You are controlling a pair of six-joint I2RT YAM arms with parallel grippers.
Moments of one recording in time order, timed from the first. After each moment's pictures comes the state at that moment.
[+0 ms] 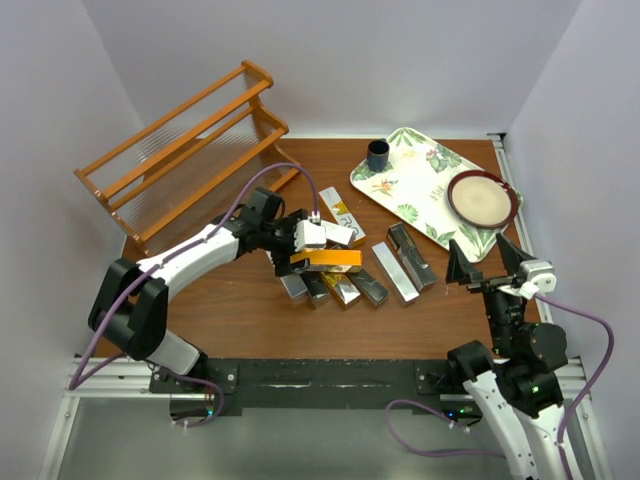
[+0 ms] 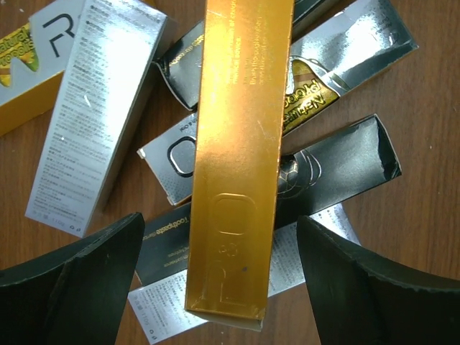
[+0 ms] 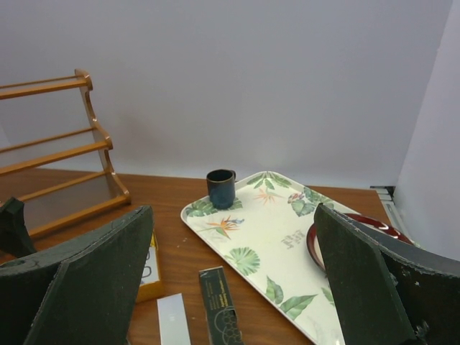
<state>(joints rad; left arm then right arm) -0.54 1.51 1.00 -0.41 0.54 0.83 0.37 0.01 0.52 -0.16 0.23 -0.04</state>
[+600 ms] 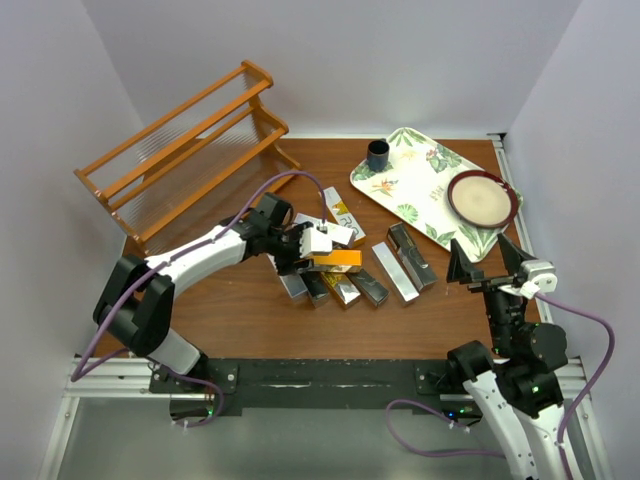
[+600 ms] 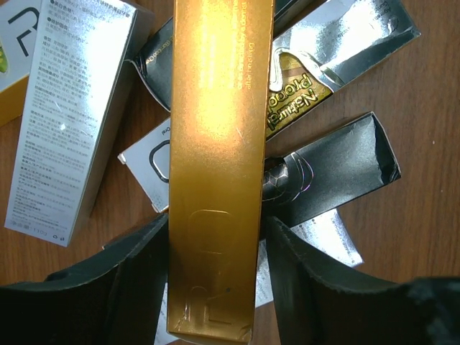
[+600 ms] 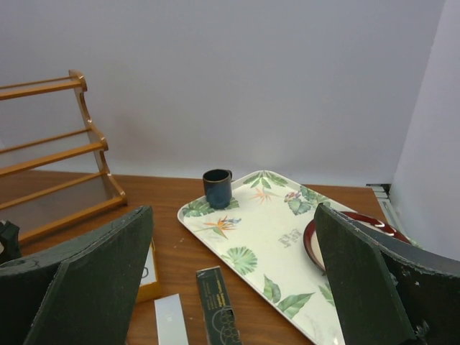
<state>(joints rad) -0.58 1.54 1.00 -0.43 0.49 0.85 0.37 0.01 0.52 -0.16 0.24 -0.04</state>
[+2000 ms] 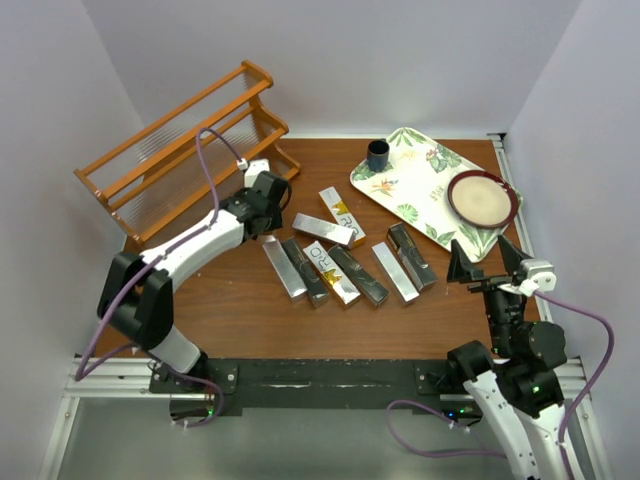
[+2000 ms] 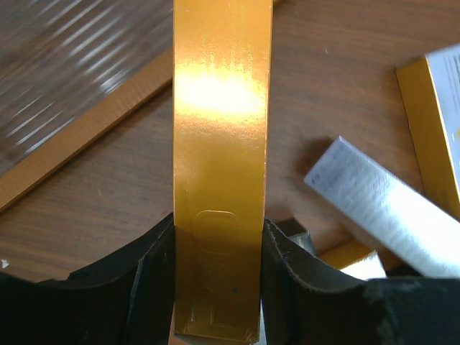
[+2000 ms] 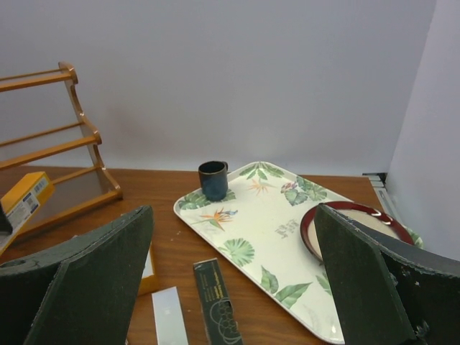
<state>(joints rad) -0.54 1.57 1.16 -0.50 -0.48 -0.58 0.39 0.01 0.52 -0.19 0.28 -0.03</state>
